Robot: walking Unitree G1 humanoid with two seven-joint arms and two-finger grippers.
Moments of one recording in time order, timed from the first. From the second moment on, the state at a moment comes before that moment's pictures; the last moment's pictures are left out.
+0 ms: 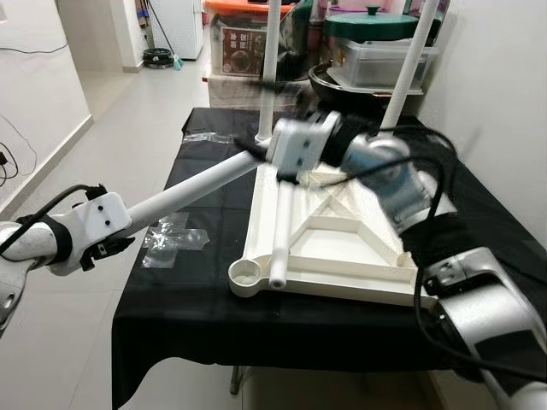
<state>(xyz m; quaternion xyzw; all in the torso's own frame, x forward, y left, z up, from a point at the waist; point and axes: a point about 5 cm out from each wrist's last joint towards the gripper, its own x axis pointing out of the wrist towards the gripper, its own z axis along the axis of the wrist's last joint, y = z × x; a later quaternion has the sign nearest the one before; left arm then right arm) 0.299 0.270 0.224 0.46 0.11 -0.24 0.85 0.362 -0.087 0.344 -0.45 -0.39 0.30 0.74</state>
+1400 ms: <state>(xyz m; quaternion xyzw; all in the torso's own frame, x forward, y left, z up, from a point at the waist) 0.282 0.199 0.222 0.28 -0.07 -0.25 0.92 0.317 -0.026 0.215 0.30 -0.03 0.54 0.79</state>
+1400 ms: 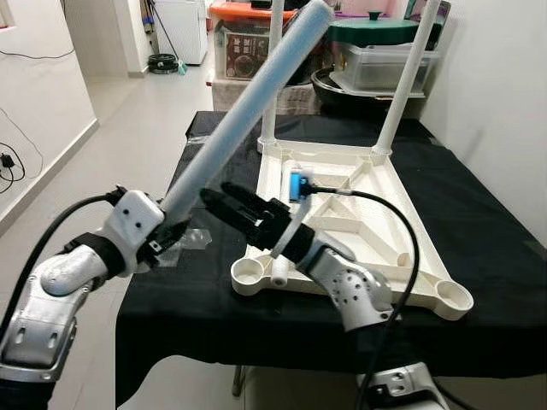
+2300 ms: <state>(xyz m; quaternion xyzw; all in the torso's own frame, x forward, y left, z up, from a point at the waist) 0.281 0.153 0.209 0.22 -0.07 -0.34 0.91 0.321 -0.023 0.218 0.26 -0.08 0.49 0.83</state>
